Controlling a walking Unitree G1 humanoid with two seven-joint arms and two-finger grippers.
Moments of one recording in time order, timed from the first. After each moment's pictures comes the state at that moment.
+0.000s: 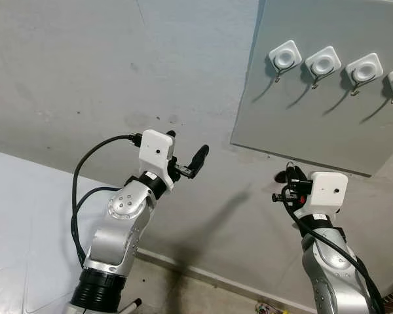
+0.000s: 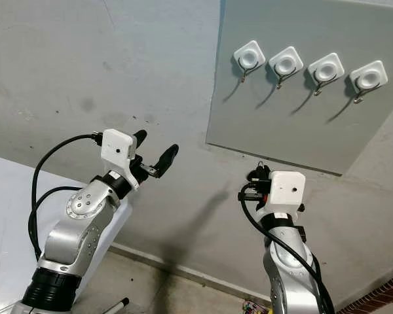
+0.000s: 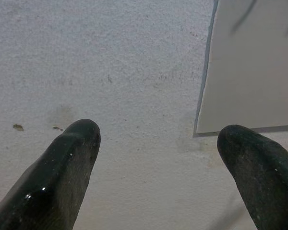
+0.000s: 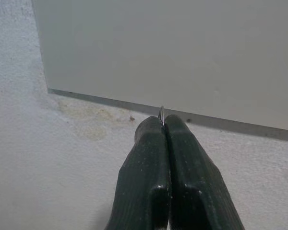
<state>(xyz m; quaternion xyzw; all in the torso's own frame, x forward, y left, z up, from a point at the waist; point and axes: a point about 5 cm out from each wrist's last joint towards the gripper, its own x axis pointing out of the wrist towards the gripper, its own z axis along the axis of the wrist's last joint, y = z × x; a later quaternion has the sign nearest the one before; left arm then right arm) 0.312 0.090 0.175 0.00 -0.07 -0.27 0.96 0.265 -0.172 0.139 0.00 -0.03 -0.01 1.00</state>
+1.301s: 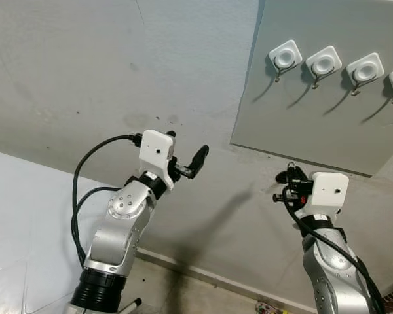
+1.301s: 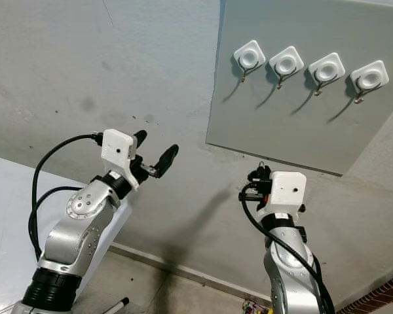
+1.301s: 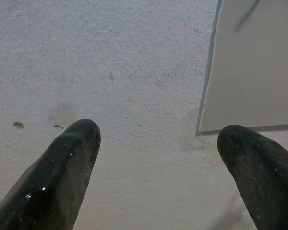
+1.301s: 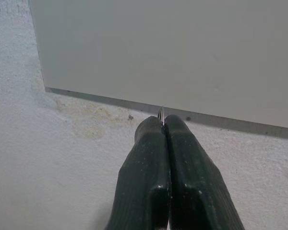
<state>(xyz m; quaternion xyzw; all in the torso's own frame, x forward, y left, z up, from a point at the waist) 0.312 0.091 0.175 0.00 -0.07 -0.26 0.96 0.265 -0.172 0.138 0.00 -0.03 -0.01 1.00</state>
